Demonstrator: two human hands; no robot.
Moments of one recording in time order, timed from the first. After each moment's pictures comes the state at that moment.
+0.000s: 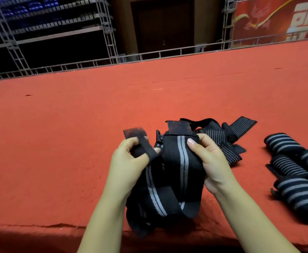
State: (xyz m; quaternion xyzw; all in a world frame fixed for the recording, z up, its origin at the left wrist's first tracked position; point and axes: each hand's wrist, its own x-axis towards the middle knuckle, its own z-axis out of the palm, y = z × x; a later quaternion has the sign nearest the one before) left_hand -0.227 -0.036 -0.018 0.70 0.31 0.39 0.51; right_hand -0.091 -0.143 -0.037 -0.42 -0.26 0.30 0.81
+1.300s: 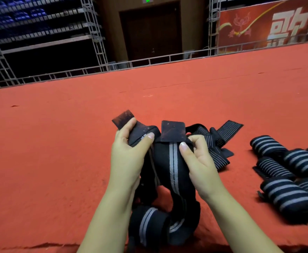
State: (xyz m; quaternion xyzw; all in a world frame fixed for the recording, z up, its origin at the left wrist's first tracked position) left_hand -0.186 -0.046 0.004 0.65 0.24 0.47 0.54; right_hand -0.084 -0.148 -0.044 -0.54 -0.38 0.11 0.74
